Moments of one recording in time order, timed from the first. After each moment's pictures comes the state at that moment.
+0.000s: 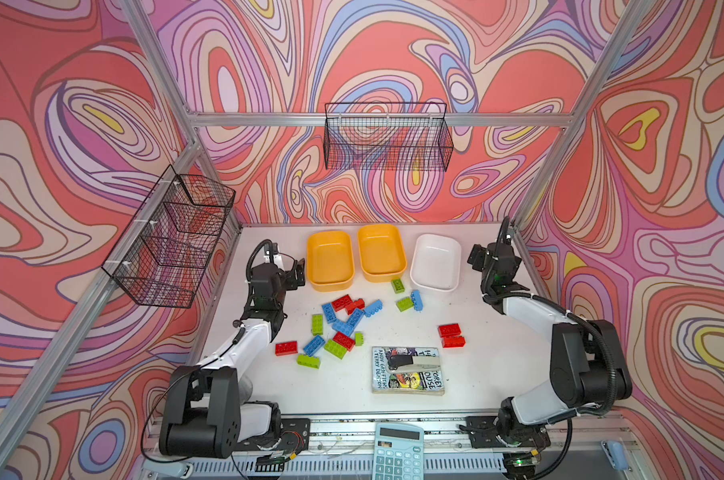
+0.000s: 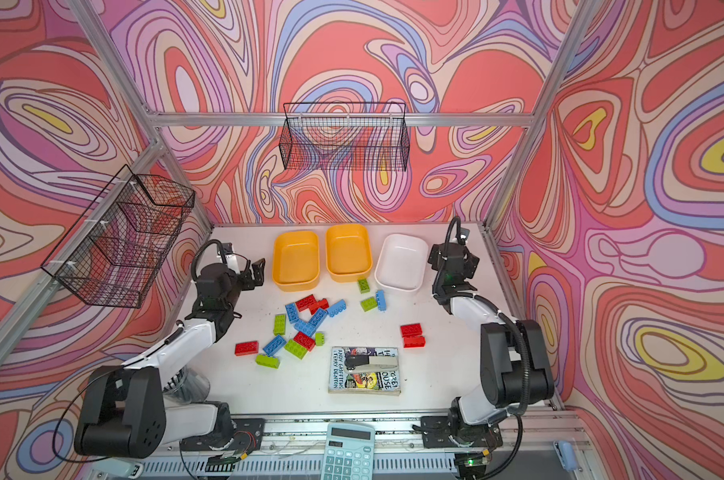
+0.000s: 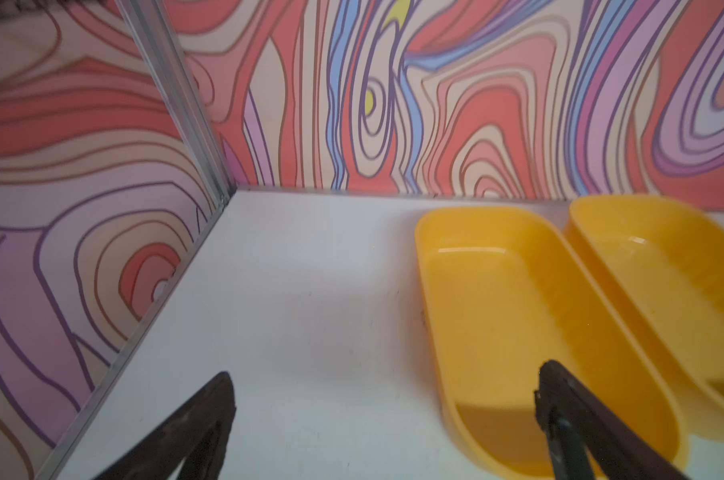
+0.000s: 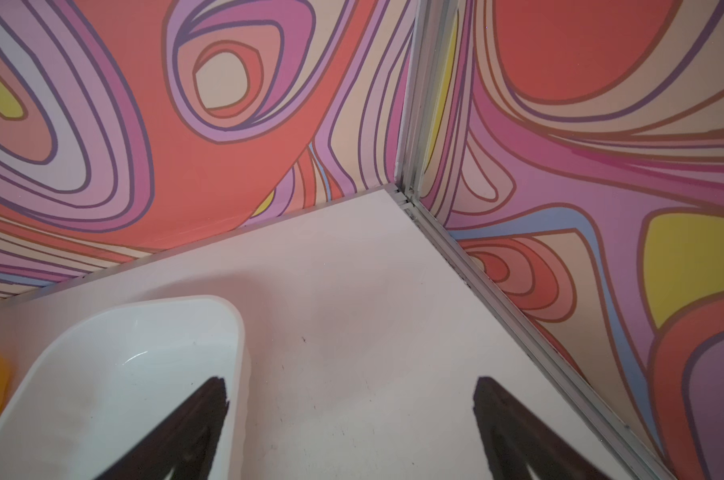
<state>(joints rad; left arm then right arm) -0.07 1.28 0.71 0.29 -0.13 -0.08 0.08 1.53 0.91 0.22 0.46 0.21</state>
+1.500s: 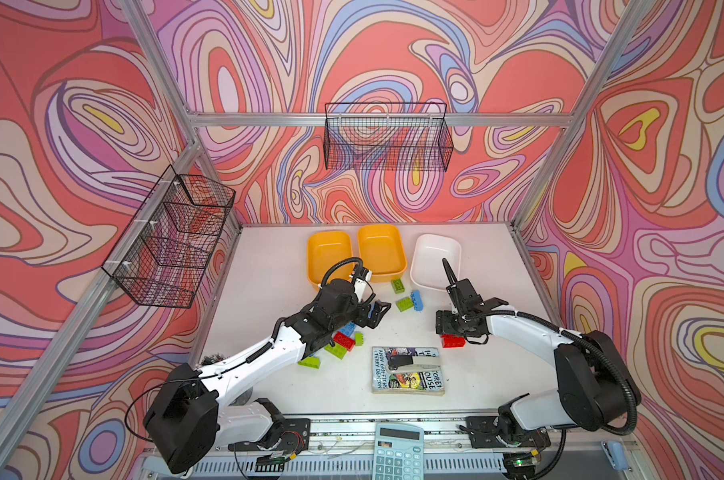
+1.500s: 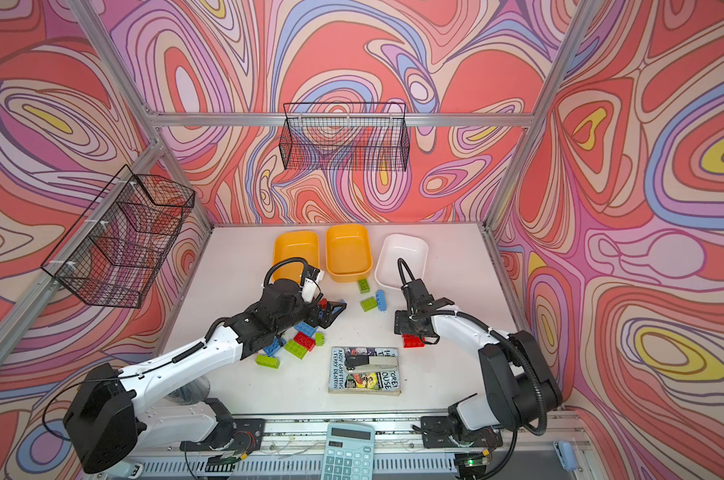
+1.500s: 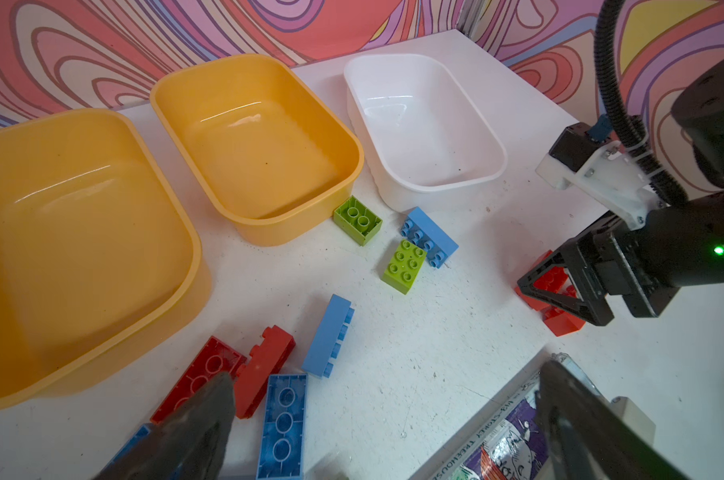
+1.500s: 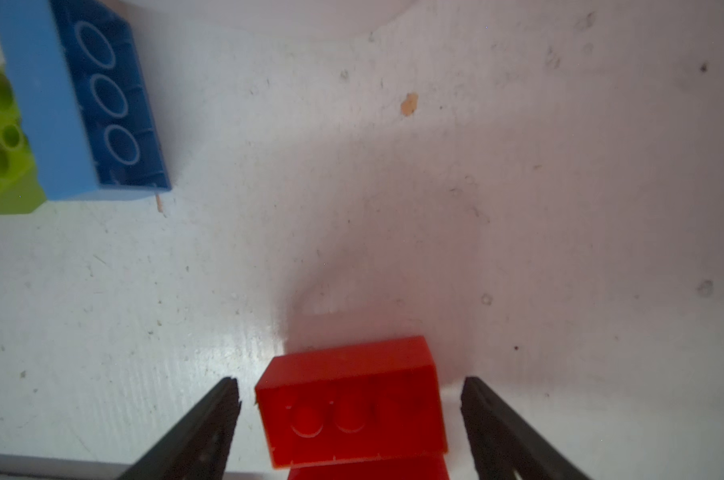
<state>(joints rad) -0.72 1.25 0.78 -0.06 -0.05 -0.20 0.36 1.46 0.77 -0.53 0.05 0.44</state>
